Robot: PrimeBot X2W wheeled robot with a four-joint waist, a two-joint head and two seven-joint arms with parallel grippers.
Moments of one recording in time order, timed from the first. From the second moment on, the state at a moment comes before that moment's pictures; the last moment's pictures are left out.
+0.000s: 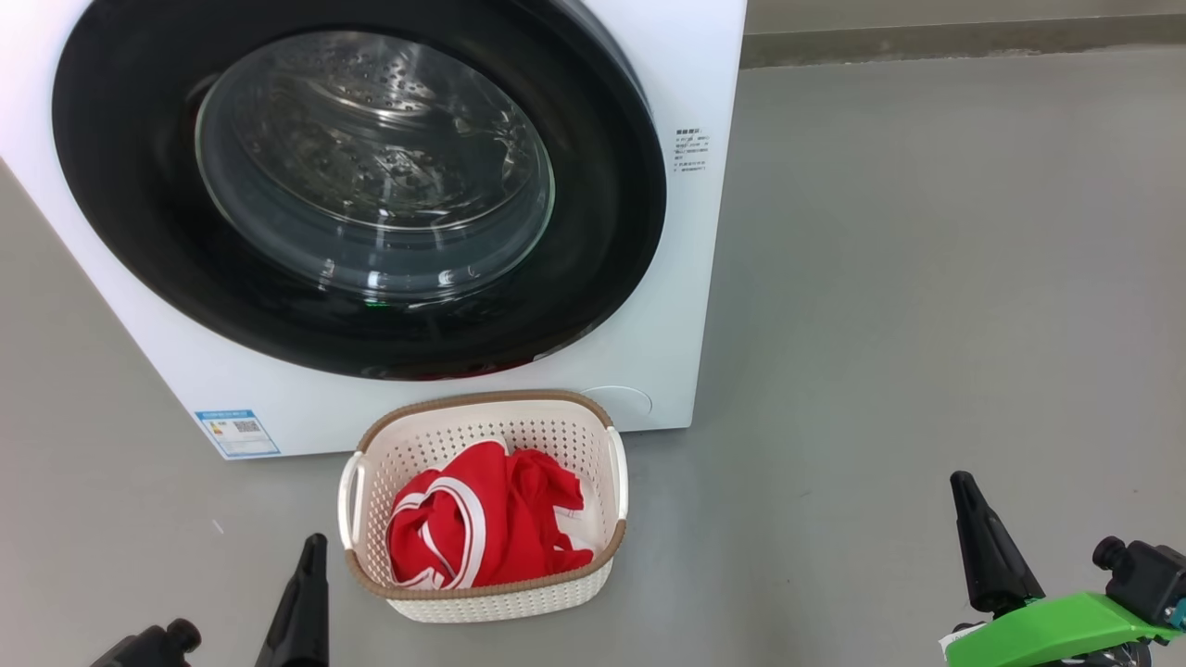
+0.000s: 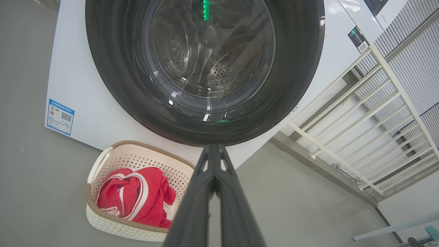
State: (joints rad) left arm 0.02 0.03 0.00 0.18 -0.73 -0.07 -0.12; right arm 0.05 -0.04 -0.04 0.19 0.69 0.13 -0.15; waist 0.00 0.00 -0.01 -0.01
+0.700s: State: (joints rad) left arm -0.01 0.03 0.02 0.20 -0.96 -0.08 -0.06; right arm 0.02 -0.04 -0.05 0.21 0.93 0.13 -0.09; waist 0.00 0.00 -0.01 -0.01
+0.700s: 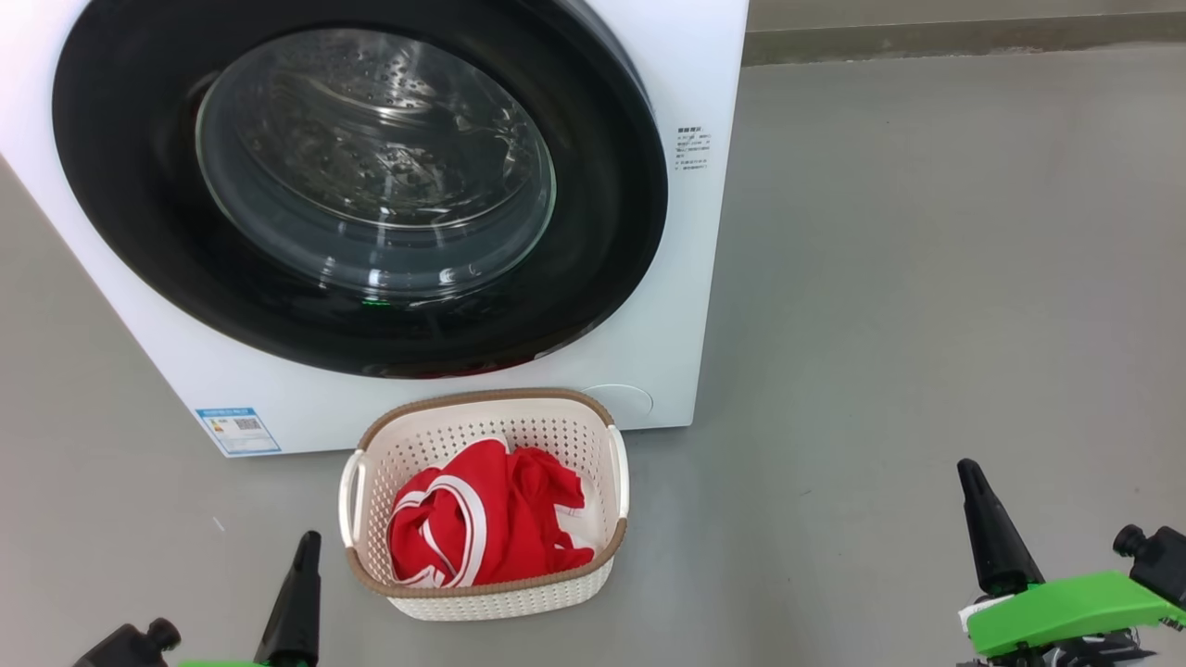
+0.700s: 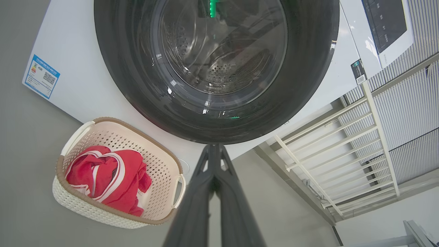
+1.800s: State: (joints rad) left arm -0.03 0.03 0.05 0.24 -1.31 -0.10 0.03; right arm -0.01 -0.05 -0.08 0.24 1.31 0.13 0.00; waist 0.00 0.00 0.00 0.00
